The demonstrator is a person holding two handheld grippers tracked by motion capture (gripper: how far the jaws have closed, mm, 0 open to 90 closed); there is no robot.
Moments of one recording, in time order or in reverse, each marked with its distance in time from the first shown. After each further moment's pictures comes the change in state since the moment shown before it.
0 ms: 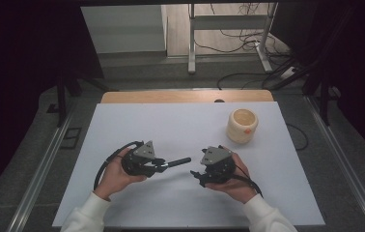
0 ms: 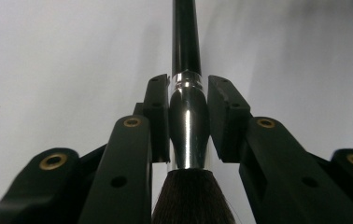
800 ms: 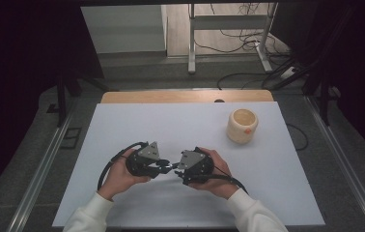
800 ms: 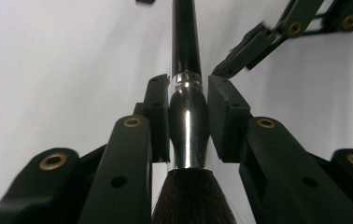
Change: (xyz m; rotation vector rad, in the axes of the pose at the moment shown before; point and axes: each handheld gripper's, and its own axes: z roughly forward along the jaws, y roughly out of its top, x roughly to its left) left arm -0.004 0.008 0.007 -0.009 -0.024 0.015; right arm 0.025 0.031 0.039 0.034 0.020 -0.182
